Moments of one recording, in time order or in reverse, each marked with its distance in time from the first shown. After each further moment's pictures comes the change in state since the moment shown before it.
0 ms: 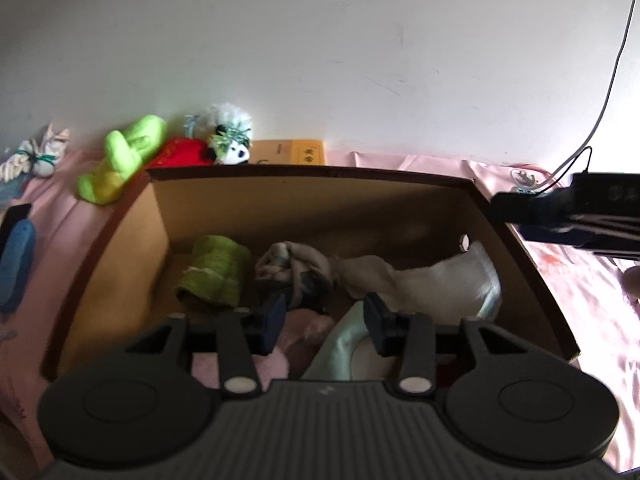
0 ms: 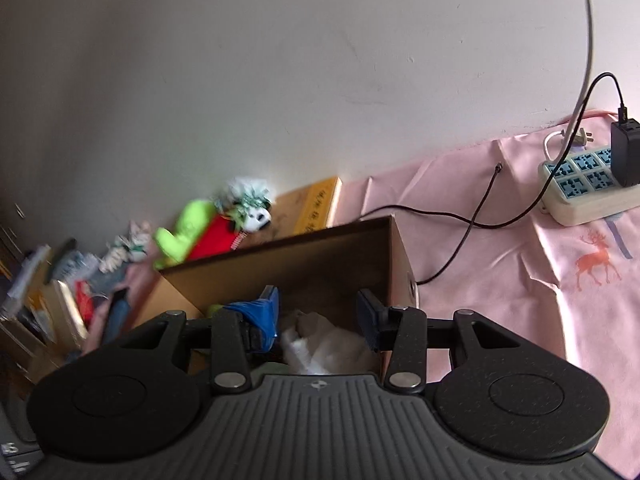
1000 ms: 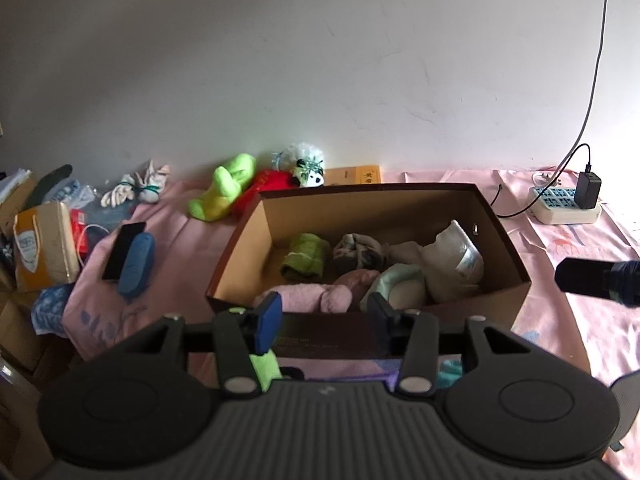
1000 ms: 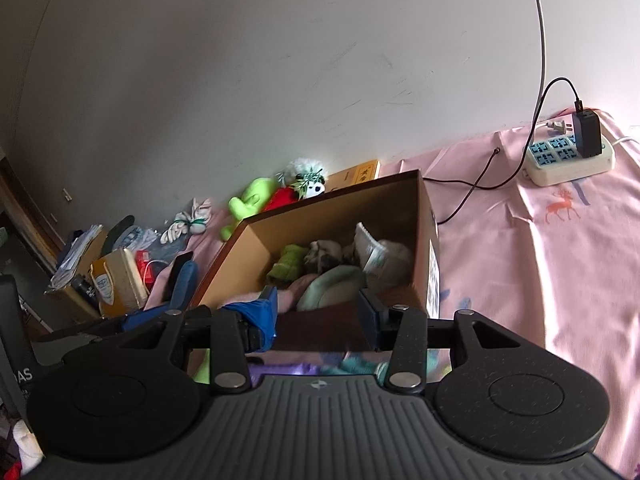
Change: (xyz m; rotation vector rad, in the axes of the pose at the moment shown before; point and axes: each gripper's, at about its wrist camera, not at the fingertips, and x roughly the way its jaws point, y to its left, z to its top) left arm -0.147 -0.031 -0.039 0.051 -0.077 0.238; right arm -0.130 0.046 -0.067 -0.030 0.010 0.072
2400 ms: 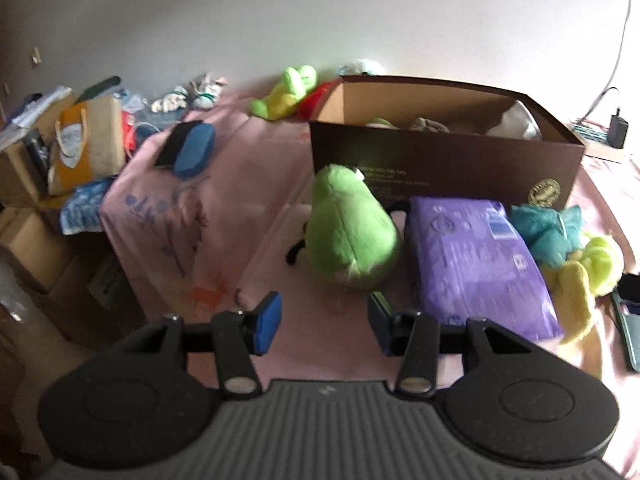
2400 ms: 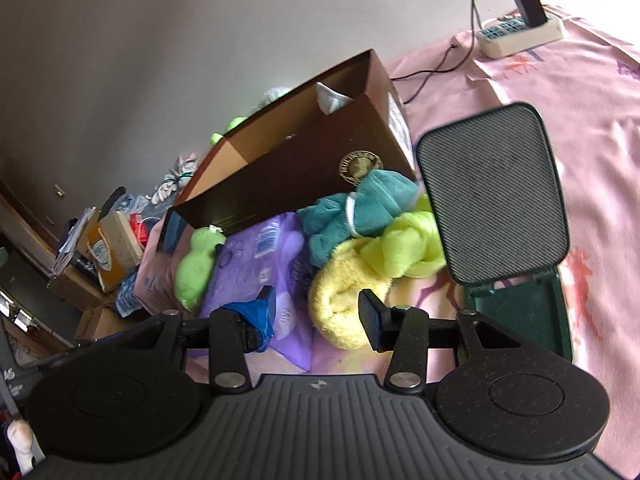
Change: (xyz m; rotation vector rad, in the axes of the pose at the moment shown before) left arm -0.023 0.080 -0.139 -0.087 0.122 0.038; right arm -0.007 -0.023 -0.127 0.158 0.072 -0.028
